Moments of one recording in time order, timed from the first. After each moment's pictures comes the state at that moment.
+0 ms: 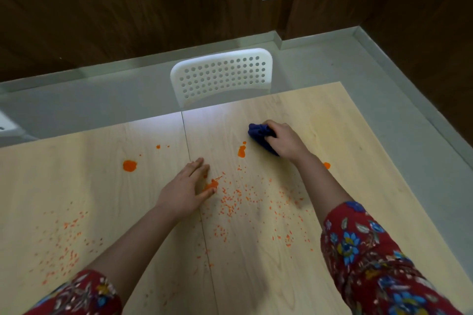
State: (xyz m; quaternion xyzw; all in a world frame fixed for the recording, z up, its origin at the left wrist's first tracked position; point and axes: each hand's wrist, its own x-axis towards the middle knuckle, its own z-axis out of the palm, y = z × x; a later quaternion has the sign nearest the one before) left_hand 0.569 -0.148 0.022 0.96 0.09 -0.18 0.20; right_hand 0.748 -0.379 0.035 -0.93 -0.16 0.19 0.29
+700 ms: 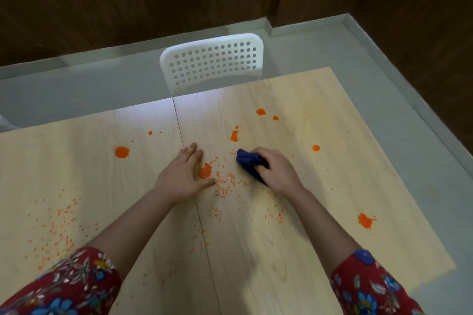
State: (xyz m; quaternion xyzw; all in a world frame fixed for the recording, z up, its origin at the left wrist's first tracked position) left_hand 0.570 -0.153 0.020 0.95 0.09 -0.22 0.20; right_hand 0.637 -0.397 0.024 -0.92 -0.16 0.18 0.31
